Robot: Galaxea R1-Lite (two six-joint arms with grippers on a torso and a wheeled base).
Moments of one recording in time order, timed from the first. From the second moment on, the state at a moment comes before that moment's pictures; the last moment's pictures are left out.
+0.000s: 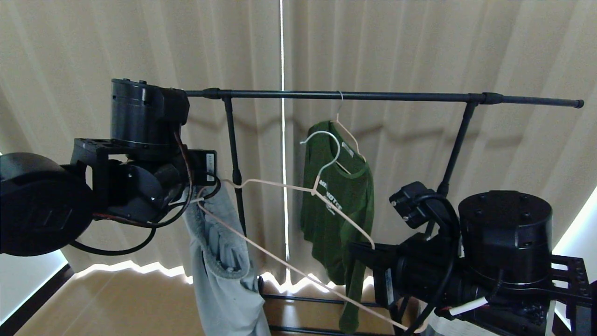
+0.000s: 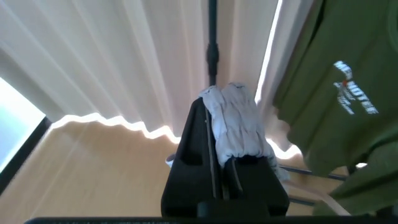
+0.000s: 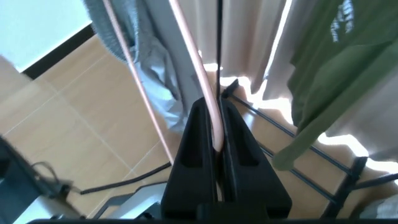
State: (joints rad) left arm -0.53 1.65 -1.09 -0.17 0.67 -0.09; right arm 0.83 1.61 -0.65 -0.52 -0.17 0.29
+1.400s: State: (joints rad) left arm -0.74 1.60 -1.22 0.00 0.67 -0.23; right arm 0.83 1.75 -0.79 -0.55 -0.22 0.31
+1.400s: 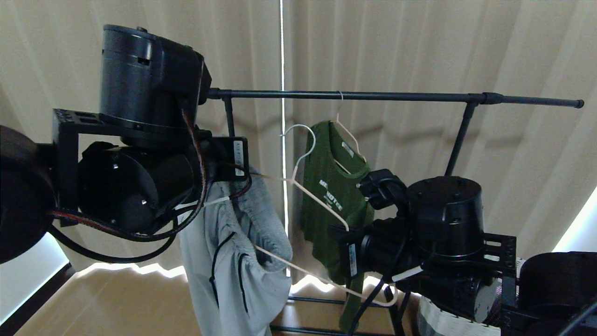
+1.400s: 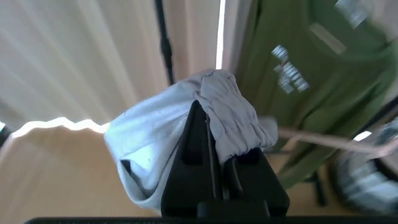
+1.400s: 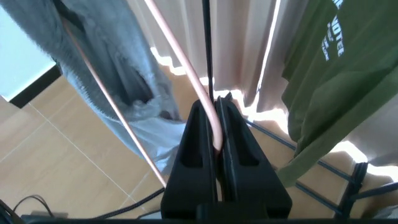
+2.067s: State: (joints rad) left arm -0.82 1.55 -1.18 0.03 0.37 -0.12; right arm 0.82 1.75 -0.77 -0.59 -0.22 0.22
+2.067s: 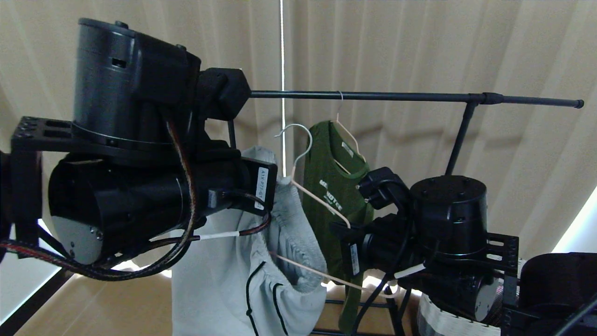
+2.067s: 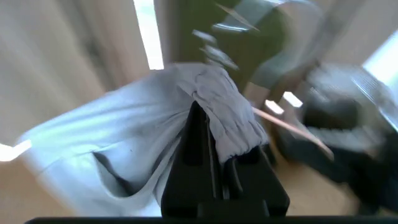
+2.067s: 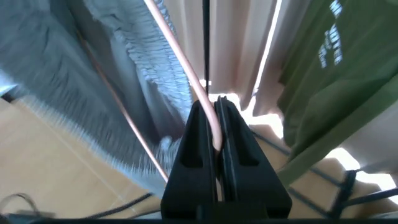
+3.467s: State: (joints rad) left arm -0.78 1.35 -0.97 -0.03 0.24 0.10; right arm 0.73 1.56 -0.69 -0.69 -0.17 0.14
